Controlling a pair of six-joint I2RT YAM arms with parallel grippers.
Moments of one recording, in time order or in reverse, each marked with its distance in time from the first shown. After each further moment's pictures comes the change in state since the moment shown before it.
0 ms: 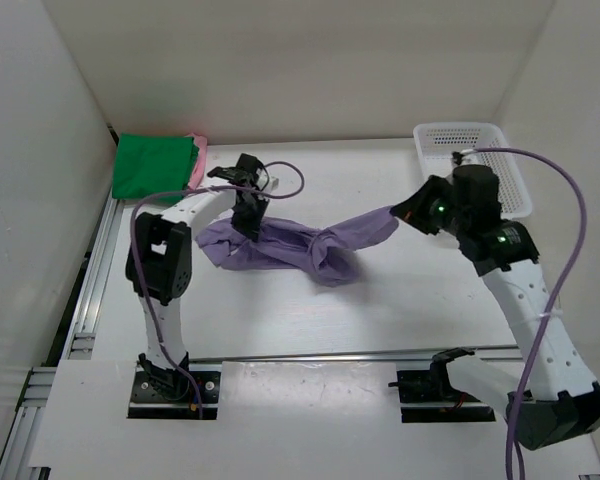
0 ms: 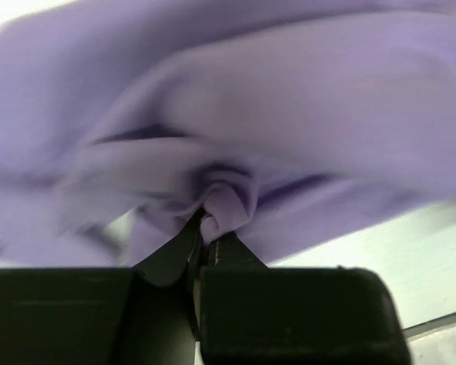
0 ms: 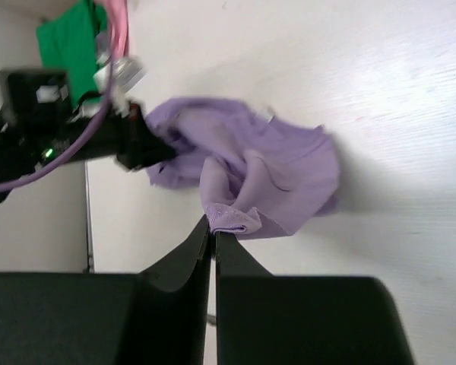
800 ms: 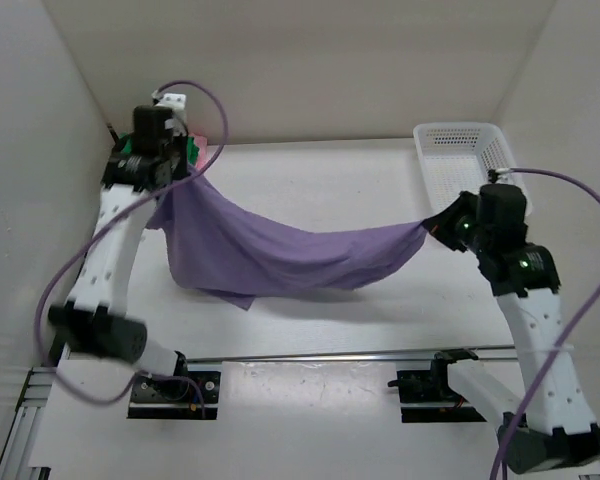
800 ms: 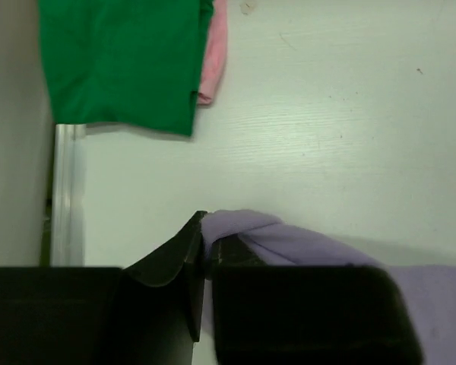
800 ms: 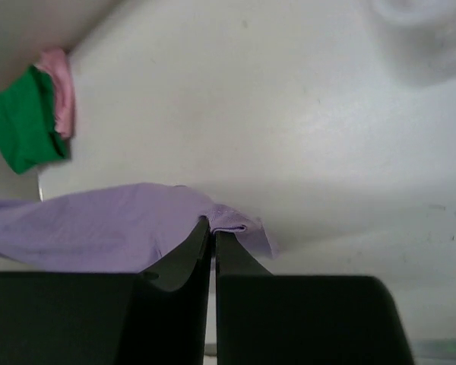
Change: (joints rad) left arm 0.237 -0.587 0.111 -0.005 -0.346 0.000; right arm -0.175 -0.176 -0.011 -0.148 0.121 -0.059
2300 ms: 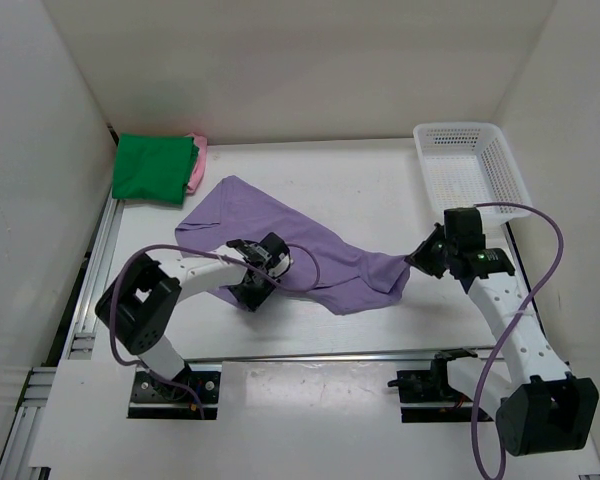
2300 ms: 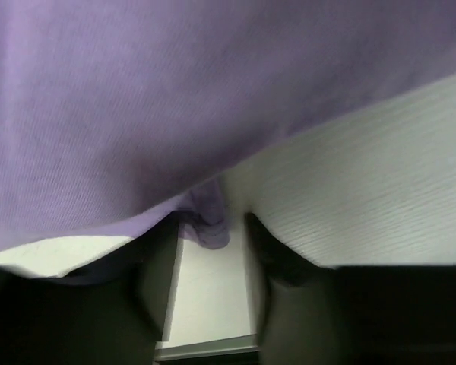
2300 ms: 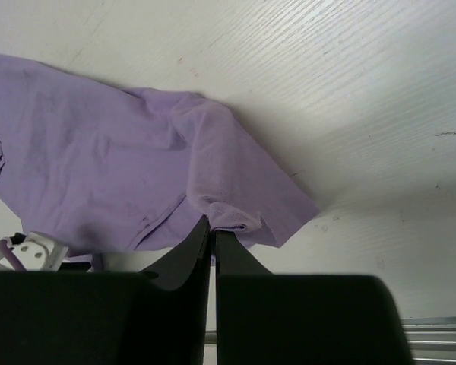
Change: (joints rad) left arm -0.577 0.198 -0.775 0.140 0.051 0.002; right arm -0.013 0.114 -0.391 0.158 -0.044 0.119
